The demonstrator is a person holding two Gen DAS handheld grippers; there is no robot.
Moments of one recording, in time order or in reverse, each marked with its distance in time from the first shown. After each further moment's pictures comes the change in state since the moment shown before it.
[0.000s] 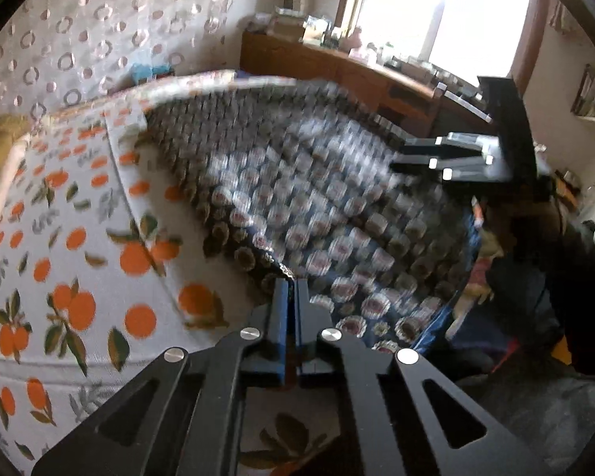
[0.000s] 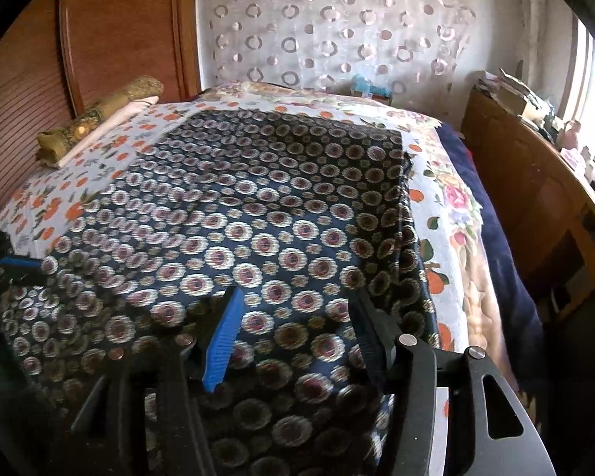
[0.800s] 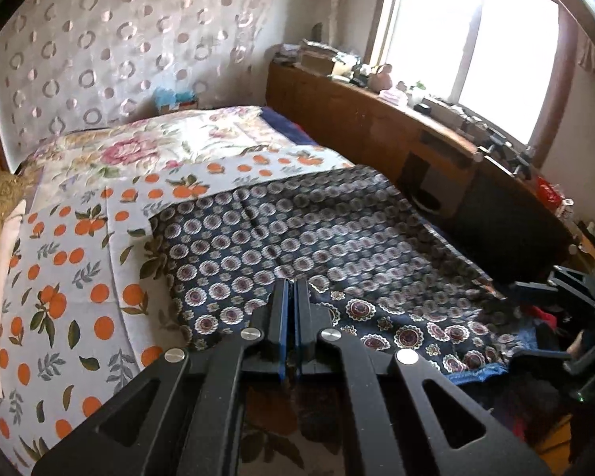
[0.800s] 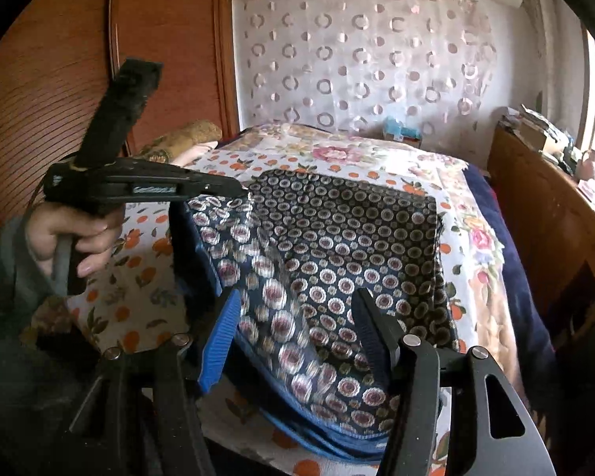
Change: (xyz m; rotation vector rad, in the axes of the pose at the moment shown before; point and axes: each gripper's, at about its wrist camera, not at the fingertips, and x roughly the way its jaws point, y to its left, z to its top) left arm 0.045 0.030 0.109 -0.067 -0.087 0.082; right arm -0.088 0.040 -0.009 -0.031 -0.132 0.104
